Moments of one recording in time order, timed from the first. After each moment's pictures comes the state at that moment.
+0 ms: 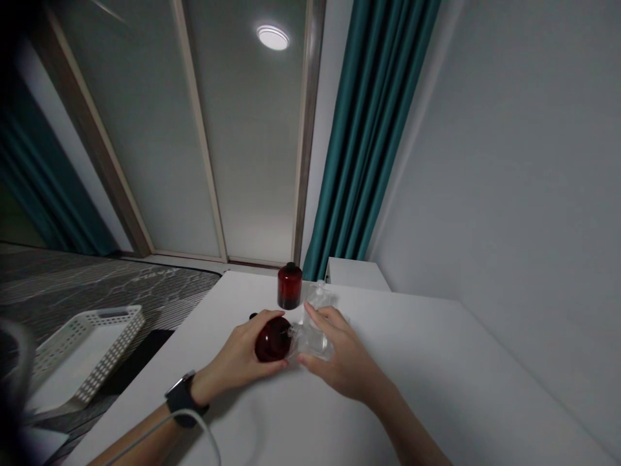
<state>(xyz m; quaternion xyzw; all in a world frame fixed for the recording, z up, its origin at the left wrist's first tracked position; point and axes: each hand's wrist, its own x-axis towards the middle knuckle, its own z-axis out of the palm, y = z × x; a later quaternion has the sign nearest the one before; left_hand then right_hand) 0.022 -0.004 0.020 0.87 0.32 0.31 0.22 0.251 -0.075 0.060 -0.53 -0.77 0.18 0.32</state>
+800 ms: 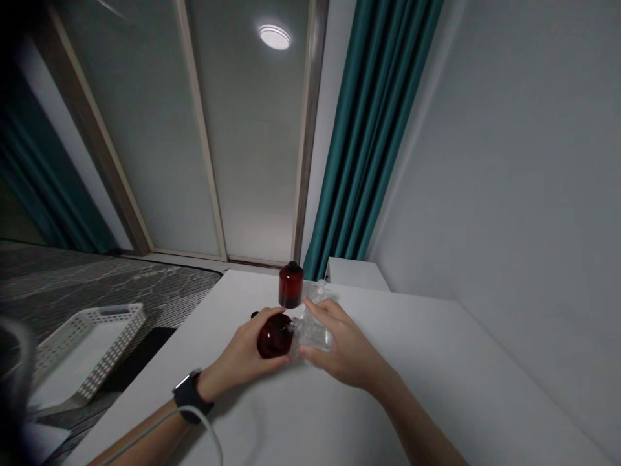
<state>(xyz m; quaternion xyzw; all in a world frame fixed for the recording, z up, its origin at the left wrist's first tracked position) 0.024 -0.006 0.016 0.84 0.32 0.36 0.26 0.251 -0.068 0.077 -0.50 -0.80 0.17 0.30</state>
